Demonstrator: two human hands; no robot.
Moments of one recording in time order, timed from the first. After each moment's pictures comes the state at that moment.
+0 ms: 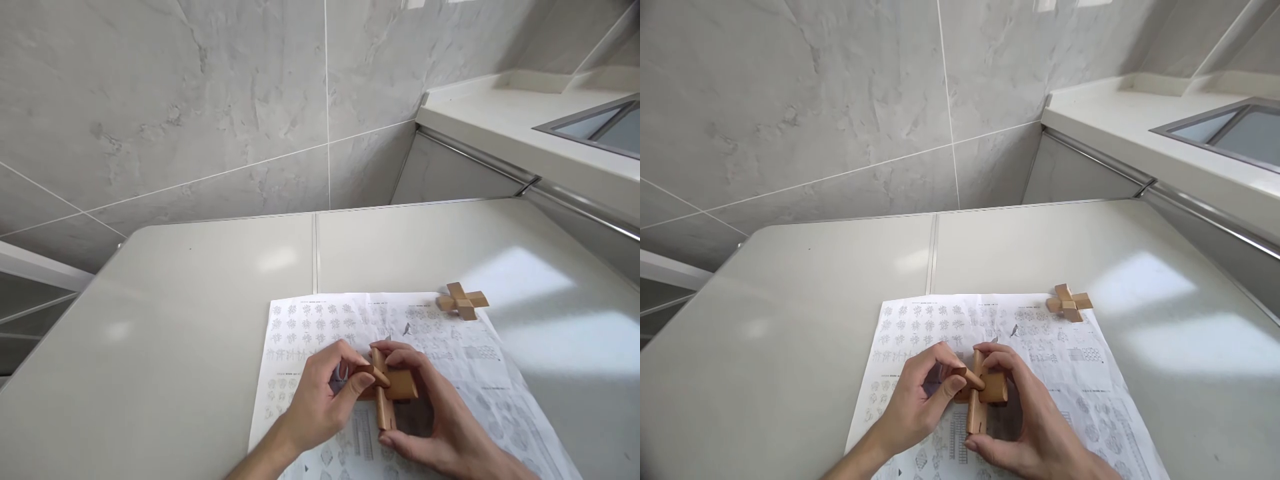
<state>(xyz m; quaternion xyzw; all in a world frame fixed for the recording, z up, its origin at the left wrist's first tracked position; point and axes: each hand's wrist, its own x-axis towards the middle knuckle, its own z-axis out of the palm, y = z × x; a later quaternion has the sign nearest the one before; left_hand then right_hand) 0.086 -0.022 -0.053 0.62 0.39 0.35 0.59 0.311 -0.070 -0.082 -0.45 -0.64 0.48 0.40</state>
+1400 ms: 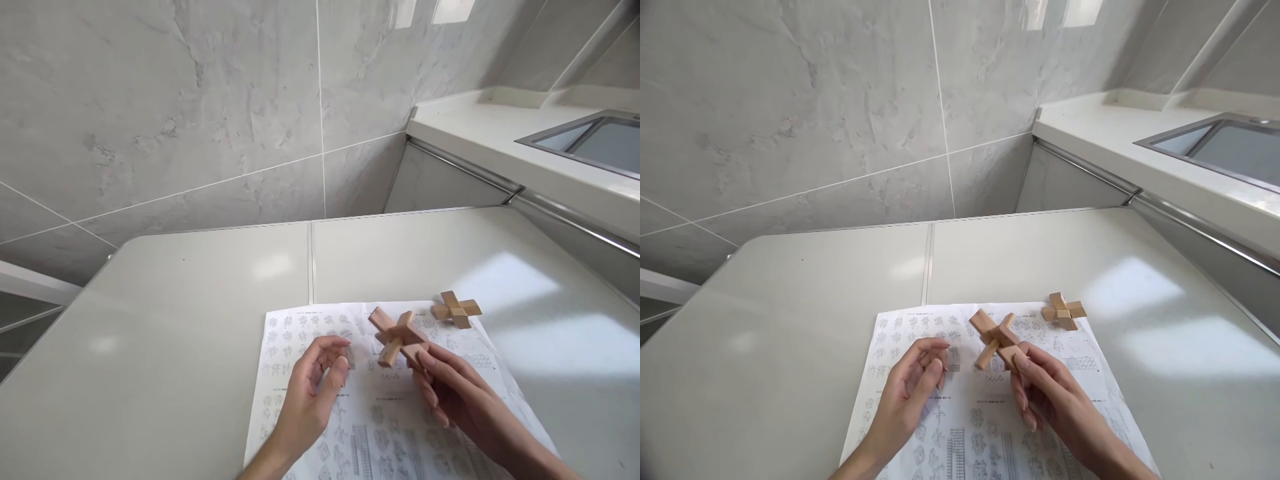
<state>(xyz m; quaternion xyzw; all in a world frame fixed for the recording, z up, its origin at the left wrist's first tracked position) 0.078 -0.015 -0.042 0.52 0.47 0.37 0.60 0.331 -0.042 -0.052 -0.48 -0.28 0.72 0.41</state>
